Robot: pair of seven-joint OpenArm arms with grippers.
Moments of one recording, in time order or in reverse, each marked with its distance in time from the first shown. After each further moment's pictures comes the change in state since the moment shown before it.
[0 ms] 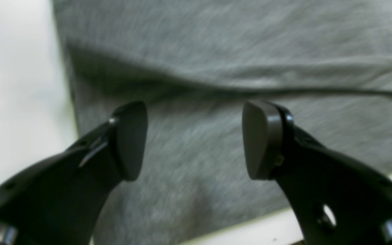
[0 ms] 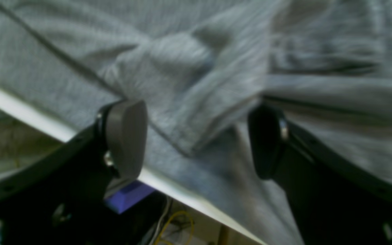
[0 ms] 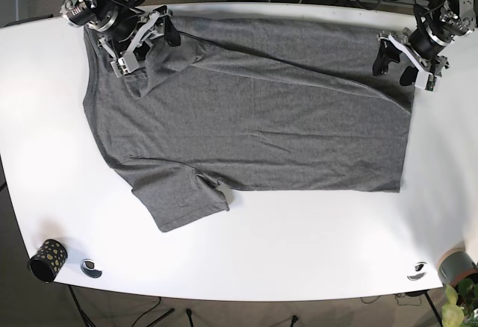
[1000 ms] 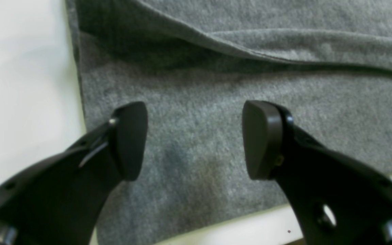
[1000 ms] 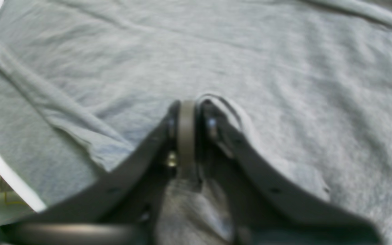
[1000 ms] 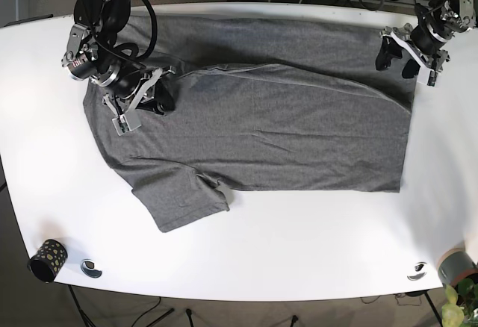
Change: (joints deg) left arm -0.3 -0.1 0.0 -3.8 0.0 -0.1 -0.1; right arm 18.6 0.3 -2.1 -7.6 -0.1 0.2 0.4
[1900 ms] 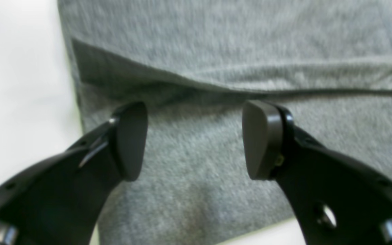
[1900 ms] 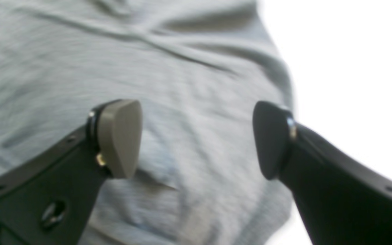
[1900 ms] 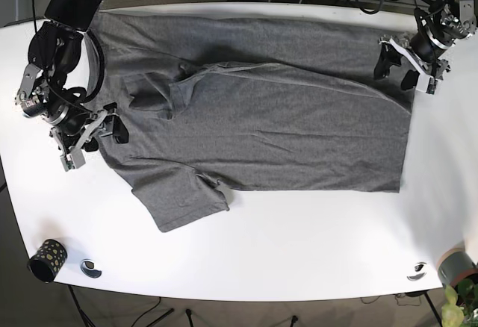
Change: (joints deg) left arm -1.1 0.1 0.0 2.9 0.9 -0.4 -0.4; right arm 12.9 14.2 4.0 -13.6 -0.3 -0.7 0.1
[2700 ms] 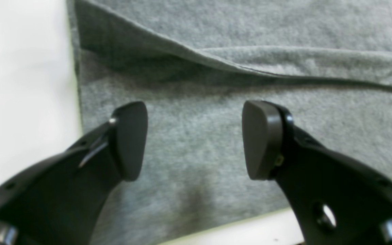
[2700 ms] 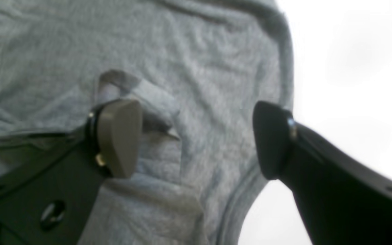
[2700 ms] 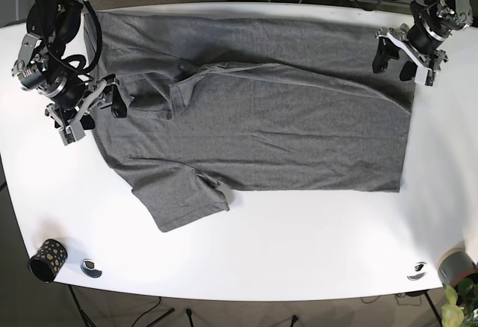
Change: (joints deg) left arm 1.7 2.9 -0.6 -0.1 0.4 0.4 0.3; right arm -11.4 0.0 2.6 12.2 1.5 -0.4 -0.7
